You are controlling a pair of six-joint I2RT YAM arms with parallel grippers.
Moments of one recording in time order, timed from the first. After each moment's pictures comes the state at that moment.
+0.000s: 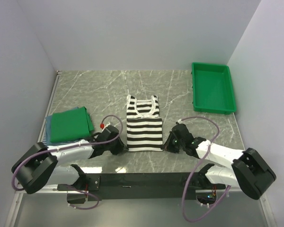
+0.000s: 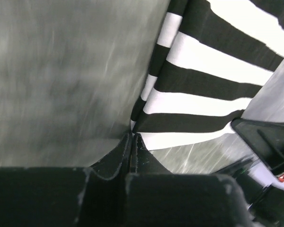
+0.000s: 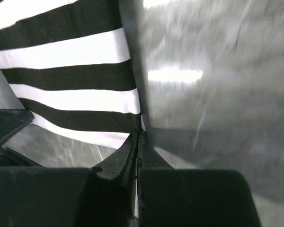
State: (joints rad) left arm -0.75 1.26 0.40 -0.03 0.04 -1.24; right arm 0.63 1.17 0.35 -0.08 -0.10 0.96
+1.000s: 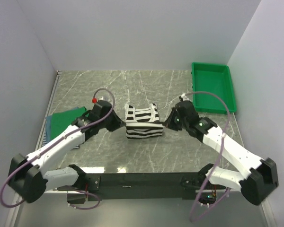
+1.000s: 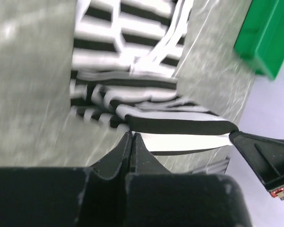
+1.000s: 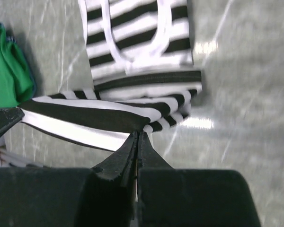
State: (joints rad) left arm -0.61 1.12 0.83 -0.45 0.00 -1.09; right arm 0.59 1.06 0.82 -0.51 0.03 0.80
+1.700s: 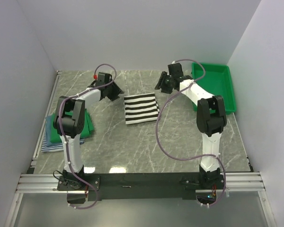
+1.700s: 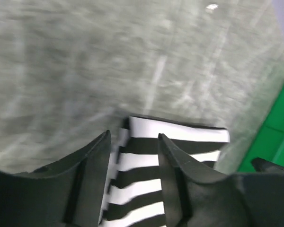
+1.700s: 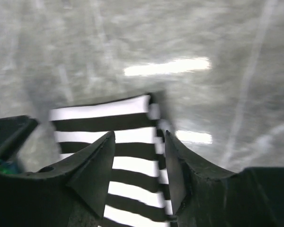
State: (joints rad) left arm -0.24 2.05 1.44 -0.14 0.13 -0.95; right arm 0.29 2.10 1.69 -0.37 -0.15 0.61
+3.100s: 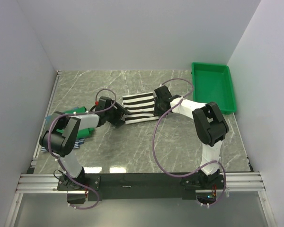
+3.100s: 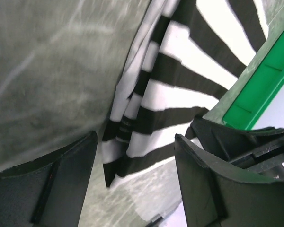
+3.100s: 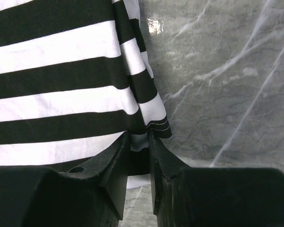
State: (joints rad) left arm -0.36 1.73 0.82 0.12 0.22 -1.24; right arm 0.48 1.94 1.26 -0.32 0.06 0.54
